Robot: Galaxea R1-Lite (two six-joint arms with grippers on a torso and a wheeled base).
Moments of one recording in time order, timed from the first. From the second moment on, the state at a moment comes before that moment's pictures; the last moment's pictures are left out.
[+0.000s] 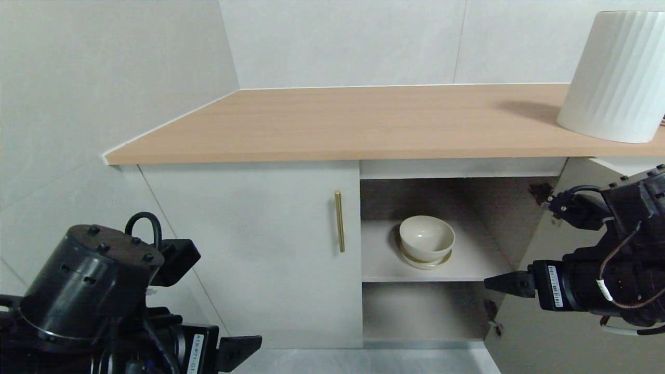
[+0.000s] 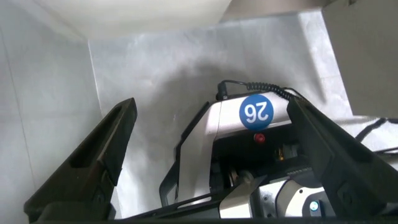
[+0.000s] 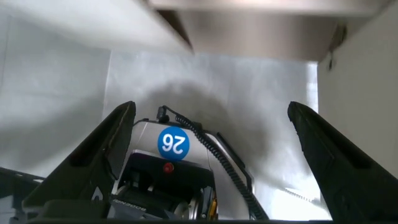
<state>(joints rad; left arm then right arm) -0.68 1.32 -0.73 0.30 0.21 -0.50 0.51 1.40 -0.83 0.18 -0.08 0.41</state>
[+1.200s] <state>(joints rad) -0.68 1.33 -0.72 0.30 0.21 -0.50 0.52 1.40 -0.81 0.18 -0.09 0.40</state>
